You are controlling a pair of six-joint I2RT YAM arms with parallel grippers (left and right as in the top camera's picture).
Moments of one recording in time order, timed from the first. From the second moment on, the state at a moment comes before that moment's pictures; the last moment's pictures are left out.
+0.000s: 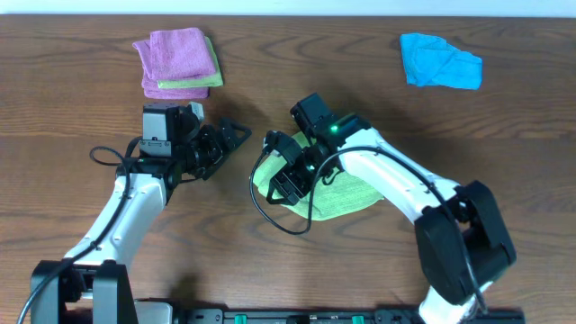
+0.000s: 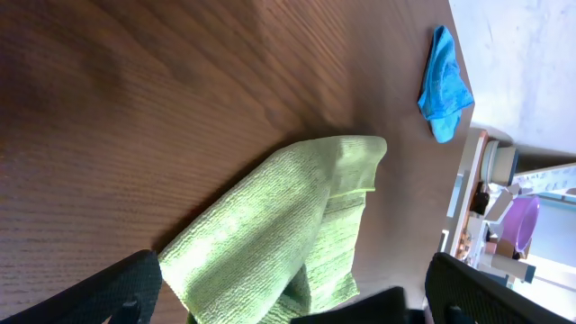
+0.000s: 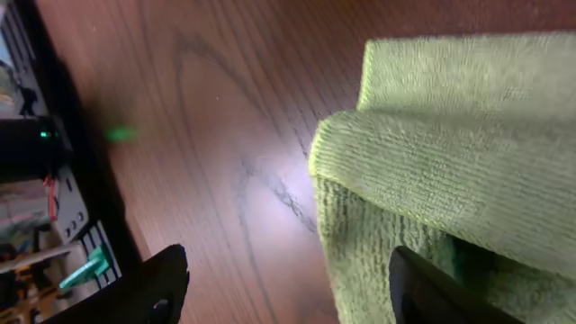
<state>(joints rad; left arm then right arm) -0.07 1.48 0.81 -0.21 0.65 -0.80 0.59 1.89 1.32 -0.82 -0.60 -0.18</state>
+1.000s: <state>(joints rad) -0.07 1.48 0.81 -0.21 0.65 -0.80 0.60 2.00 1.32 -0.49 -0.57 -0.01</state>
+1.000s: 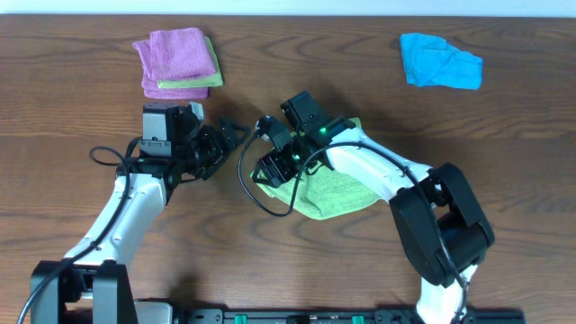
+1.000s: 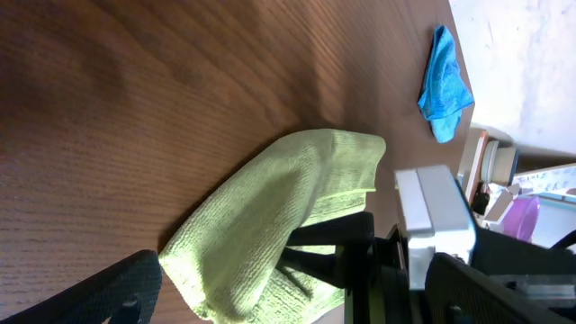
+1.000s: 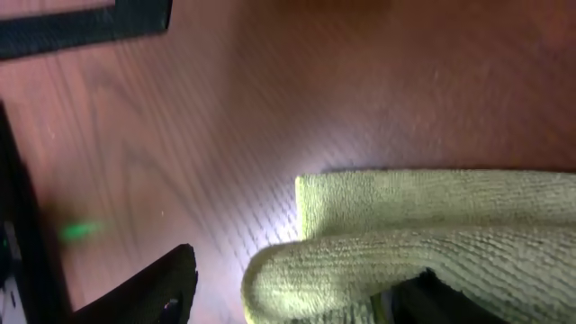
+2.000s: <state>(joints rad) 0.08 1.48 0.81 -0.42 0.88 -0.62 0.57 2.10 1.32 -0.07 -0.39 0.18</state>
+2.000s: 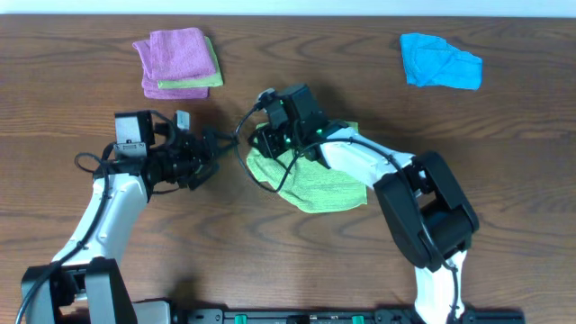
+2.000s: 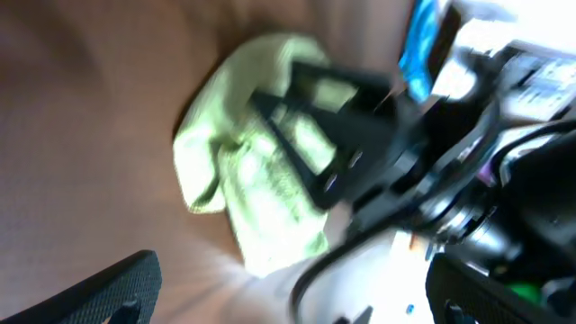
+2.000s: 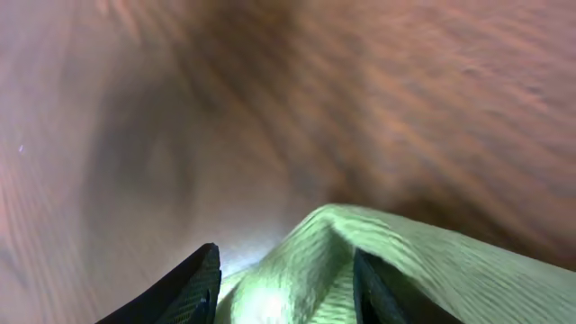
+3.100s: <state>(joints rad) -0.16 1.48 0.61 -0.09 0.68 -0.73 0.50 2.10 1.32 0.02 -0.45 0.31</state>
